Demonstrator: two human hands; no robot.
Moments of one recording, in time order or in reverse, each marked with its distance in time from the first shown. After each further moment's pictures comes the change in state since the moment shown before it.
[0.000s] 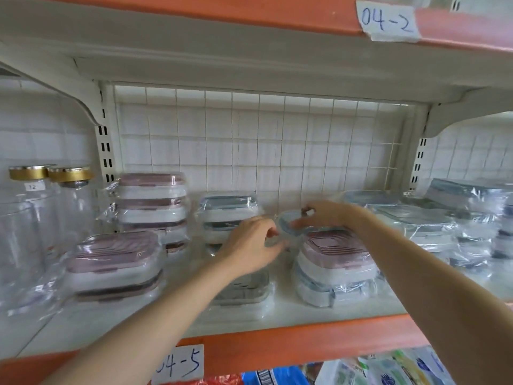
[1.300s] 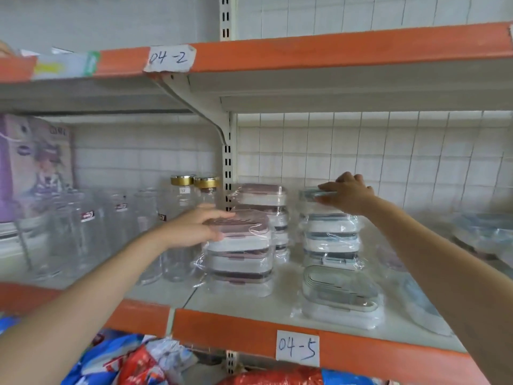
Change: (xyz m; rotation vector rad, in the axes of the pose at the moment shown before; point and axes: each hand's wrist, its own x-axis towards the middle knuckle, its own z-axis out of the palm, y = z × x) left_hand -0.127 -0.117 -0.201 0.081 -0.170 -0.476; right_hand 0.044 -0.148 -0.005 -0.101 0.389 -0.157
